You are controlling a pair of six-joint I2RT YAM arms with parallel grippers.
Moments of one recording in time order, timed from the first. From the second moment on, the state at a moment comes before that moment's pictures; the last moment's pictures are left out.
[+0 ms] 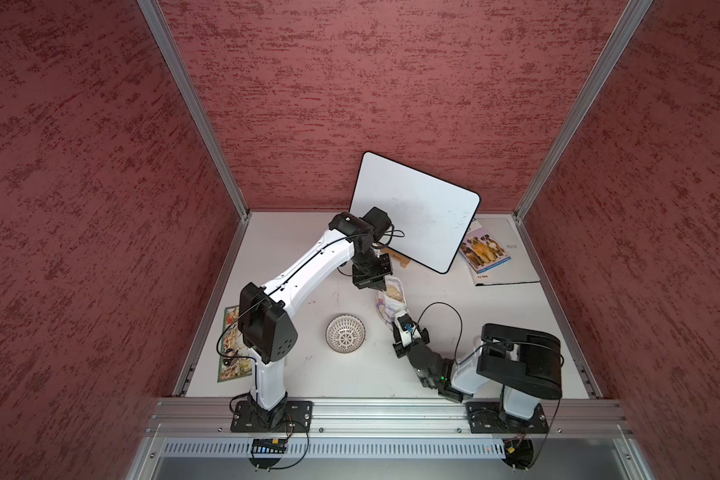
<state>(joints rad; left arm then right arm) -0.65 1.88 1.92 -1.40 0.36 -0.78 1.19 1.73 0.30 1.13 0.79 0.09</state>
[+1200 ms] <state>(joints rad) -0.42 1.29 1.48 -1.29 0.23 -0.87 1.14 0.92 0.64 -0.47 0.38 -0.14</state>
